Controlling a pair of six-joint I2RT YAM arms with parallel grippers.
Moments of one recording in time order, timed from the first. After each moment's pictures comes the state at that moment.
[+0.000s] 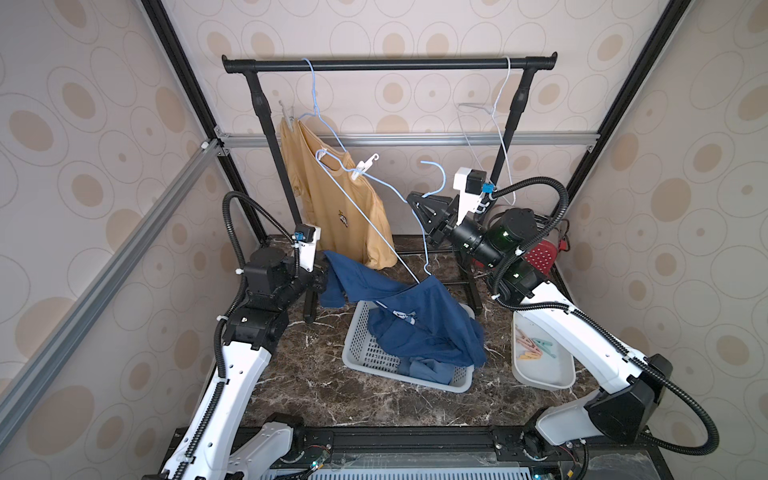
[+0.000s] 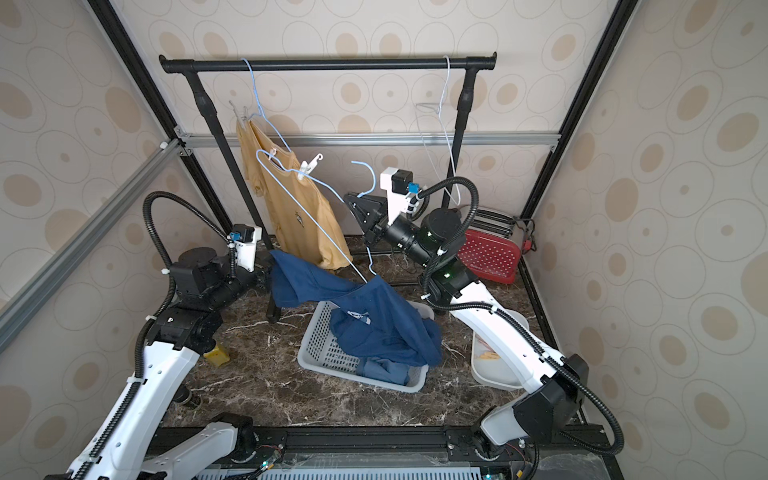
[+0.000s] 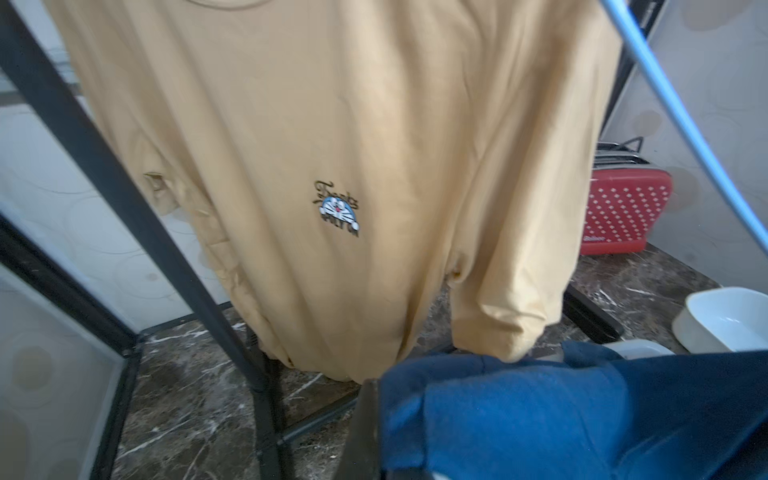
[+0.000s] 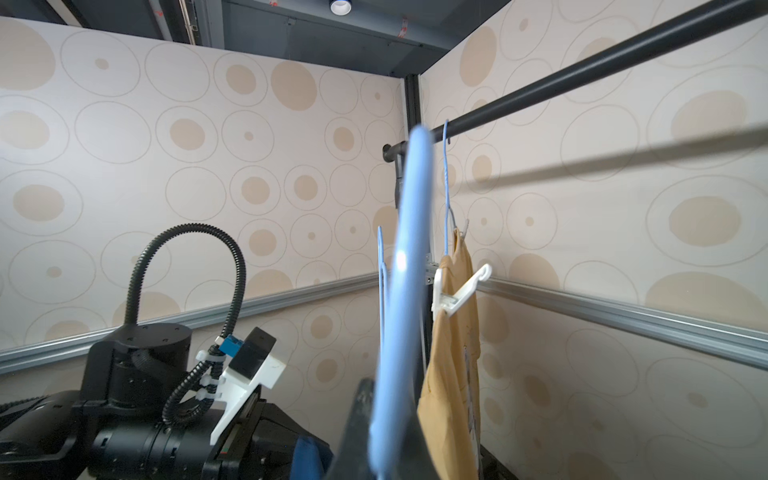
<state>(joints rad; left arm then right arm) -0.16 1.00 1.14 -0.38 0.17 0.10 0.64 1.45 1.52 0.36 -0.37 0.24</state>
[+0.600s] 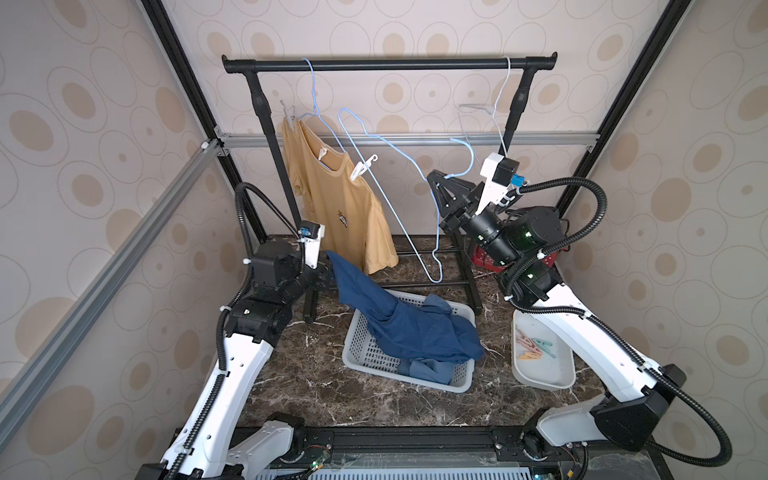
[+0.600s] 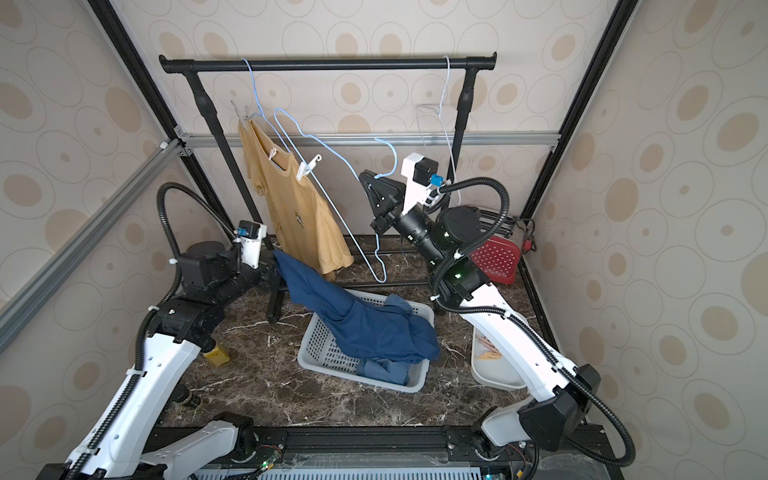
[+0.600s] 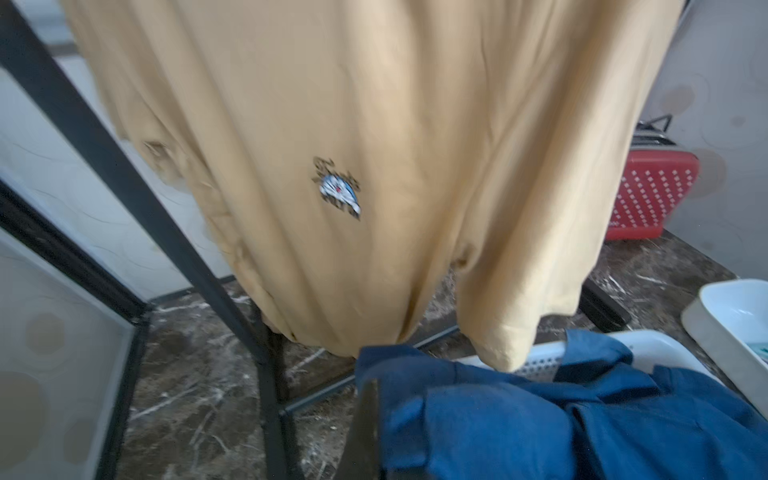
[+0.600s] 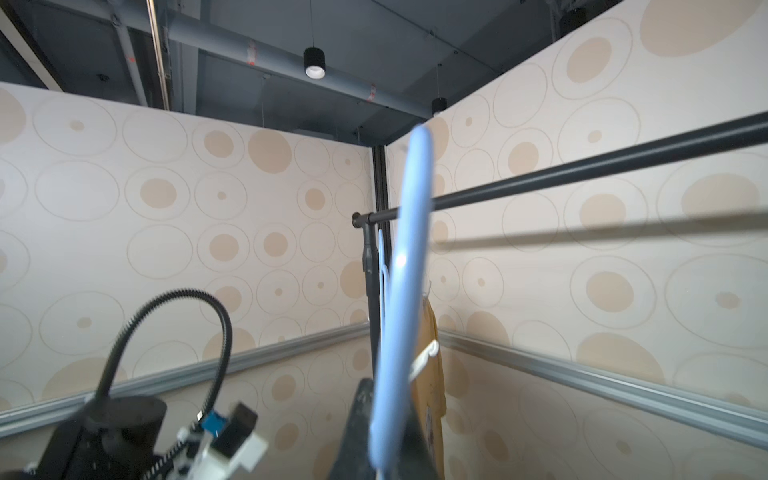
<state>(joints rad) -0.19 1.04 1.27 -0.51 0.10 0.10 0.63 1.36 1.50 0.35 -0.26 0.19</state>
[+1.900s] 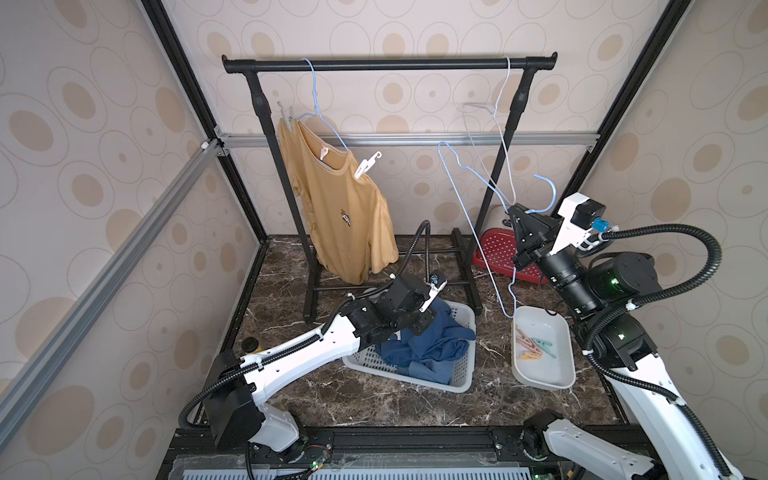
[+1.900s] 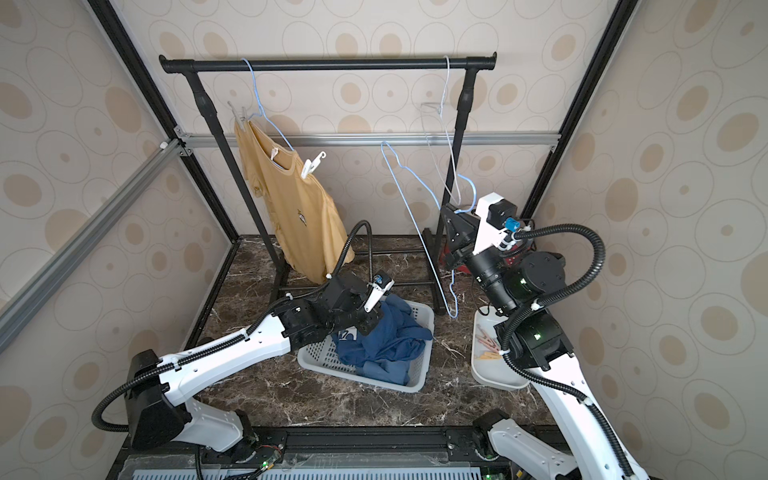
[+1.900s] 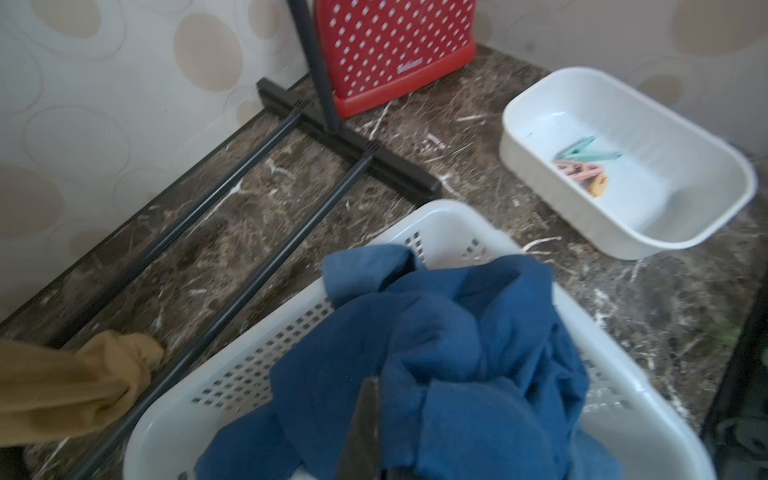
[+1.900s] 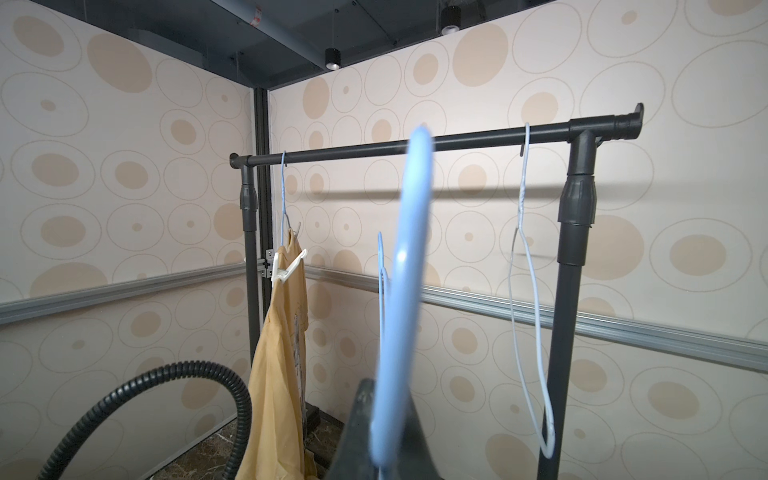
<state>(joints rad) -0.92 1.46 1.25 -0.48 -0.18 -0.01 0.42 0.94 1.28 0.01 -0.13 0.02</state>
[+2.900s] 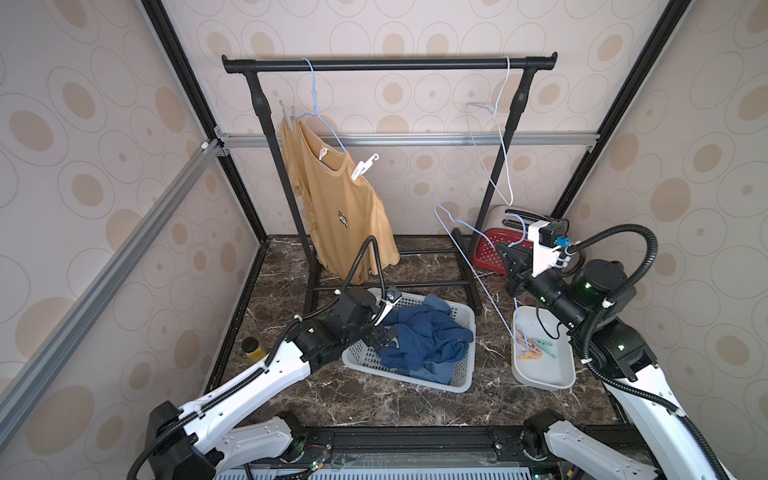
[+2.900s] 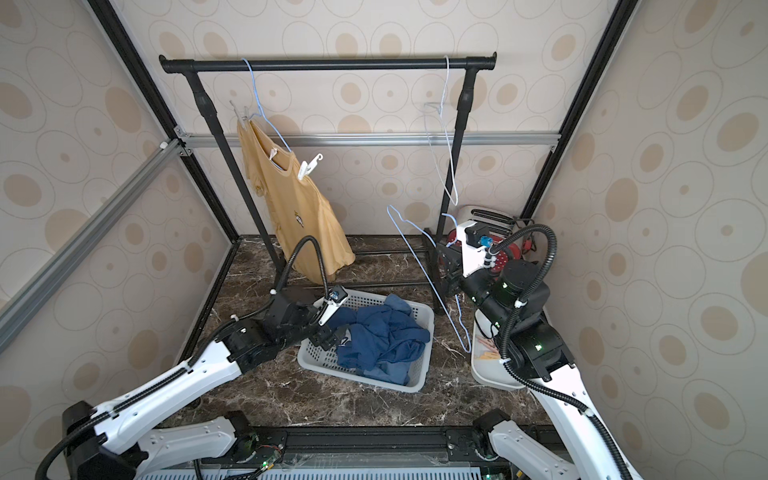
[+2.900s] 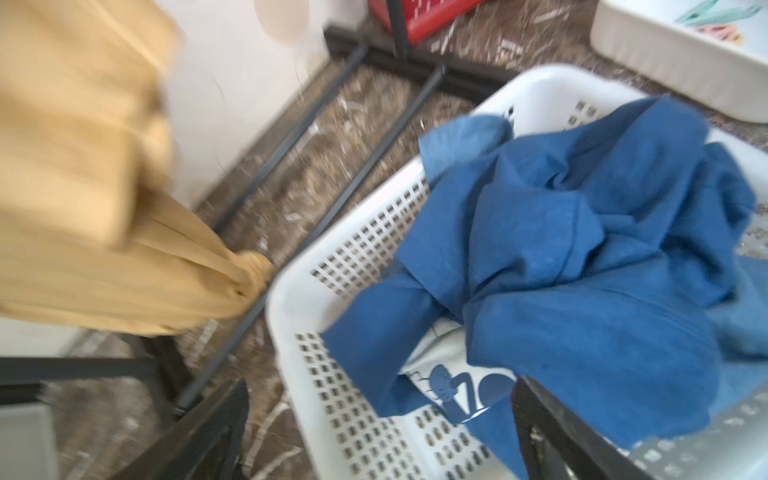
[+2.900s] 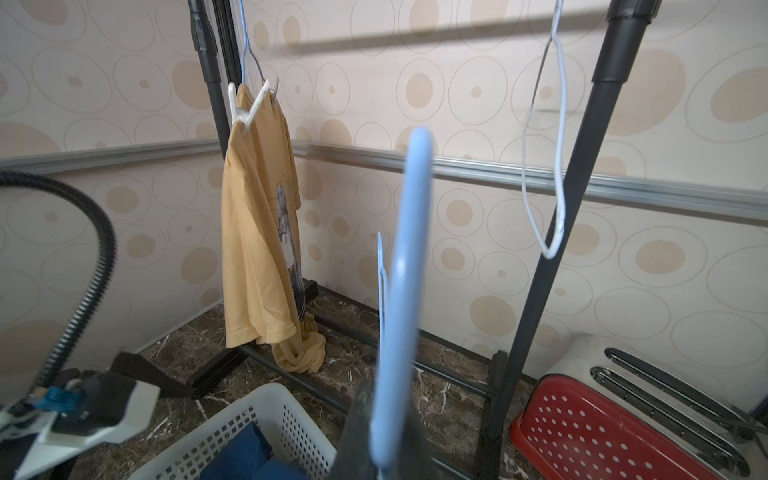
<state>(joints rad) -0.79 1.07 0.96 -0.51 -0.19 0.34 0.41 0.86 1.18 -0.33 -0.12 -0.02</state>
